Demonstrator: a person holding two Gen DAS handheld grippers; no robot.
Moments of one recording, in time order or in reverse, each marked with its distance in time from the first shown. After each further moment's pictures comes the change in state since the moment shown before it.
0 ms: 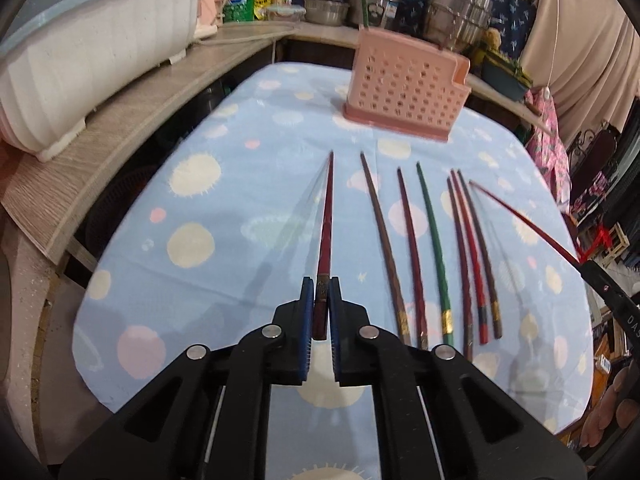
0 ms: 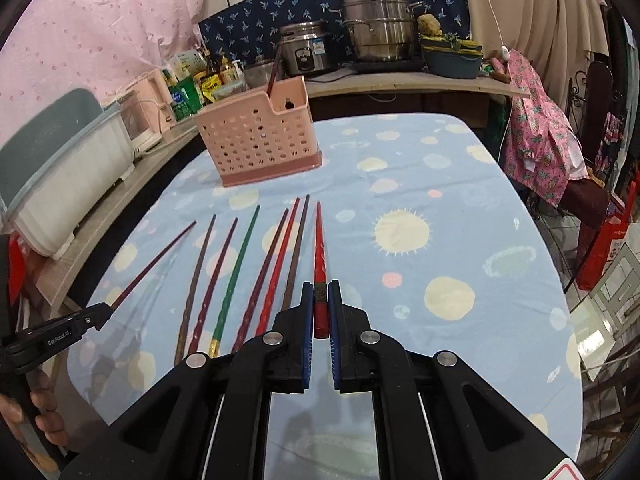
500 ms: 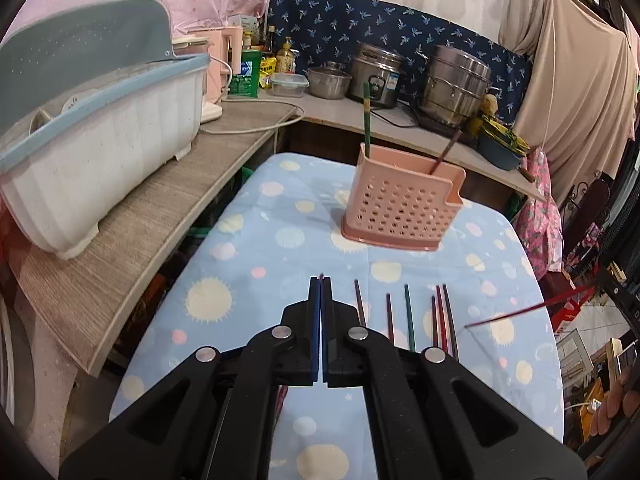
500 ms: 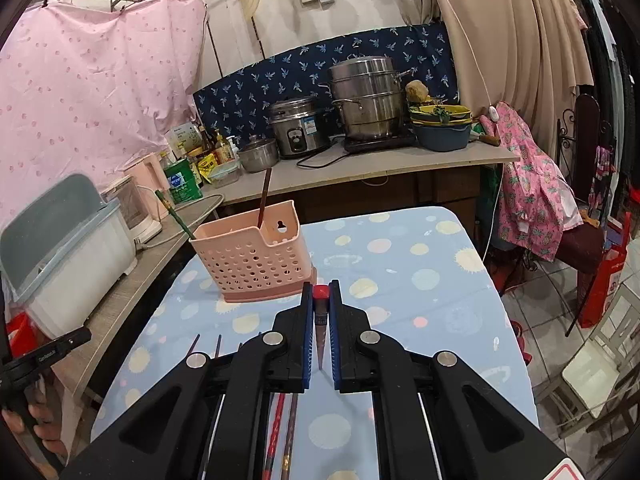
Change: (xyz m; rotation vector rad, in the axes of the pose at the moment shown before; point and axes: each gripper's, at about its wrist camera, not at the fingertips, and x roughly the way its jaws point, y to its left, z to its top) left arm -0.039 0.002 0.099 -0.026 -0.189 -0.007; right arm -0.020 -0.012 0.099 0.046 -0.198 0.006
